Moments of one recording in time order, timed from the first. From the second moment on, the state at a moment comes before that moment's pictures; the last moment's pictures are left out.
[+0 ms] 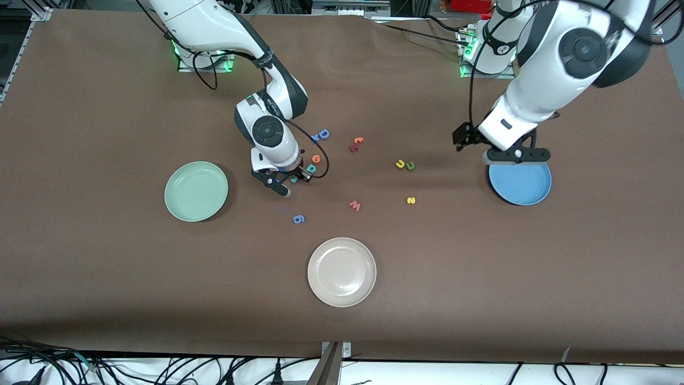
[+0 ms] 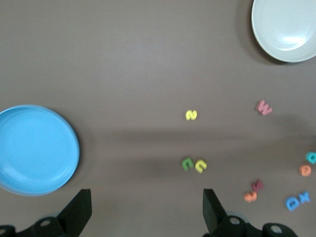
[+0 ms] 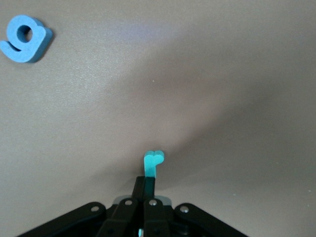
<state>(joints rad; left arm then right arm) -0.08 0.05 -0.27 -1.98 -0.09 2.02 -0.35 0.57 0.58 0.09 -1.91 0.06 2.46 1.19</state>
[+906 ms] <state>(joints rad) -0.17 0.37 -0.27 -2.04 -0.07 2.44 -0.70 0.57 0.59 0.08 -1.91 0.06 2.45 1.17</state>
